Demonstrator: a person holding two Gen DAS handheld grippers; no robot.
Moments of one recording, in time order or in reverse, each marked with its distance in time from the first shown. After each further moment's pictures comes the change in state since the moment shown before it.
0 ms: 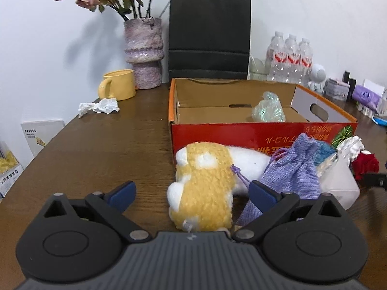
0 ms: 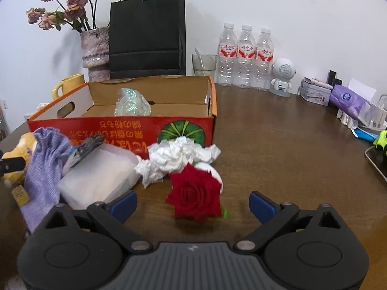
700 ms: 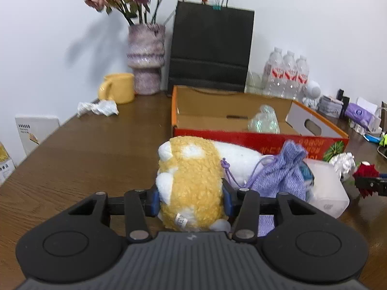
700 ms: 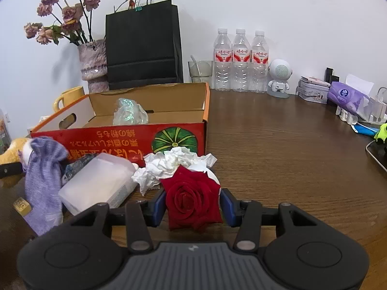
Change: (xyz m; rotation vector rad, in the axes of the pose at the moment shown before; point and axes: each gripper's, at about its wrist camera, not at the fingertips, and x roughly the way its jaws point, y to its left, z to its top) left arm -0.020 0.017 -0.004 -0.067 -0.080 -0.035; right arm -0.009 -0.016 -0.006 0.058 -0.045 0.035
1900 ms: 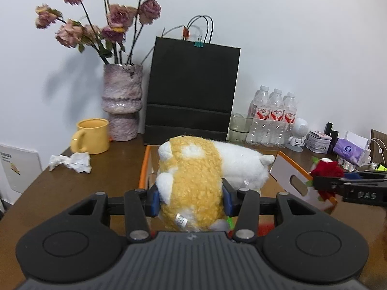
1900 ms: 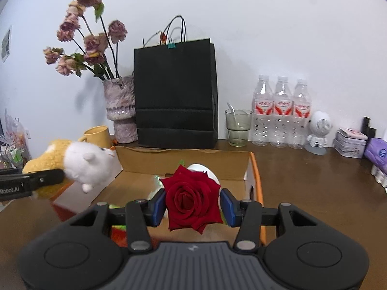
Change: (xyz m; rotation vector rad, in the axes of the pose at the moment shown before) left arm 0.048 -0.025 0.090 -0.009 -0.099 -0.096; right arm 0.042 0.044 0.111 -0.068 -0.126 0.115
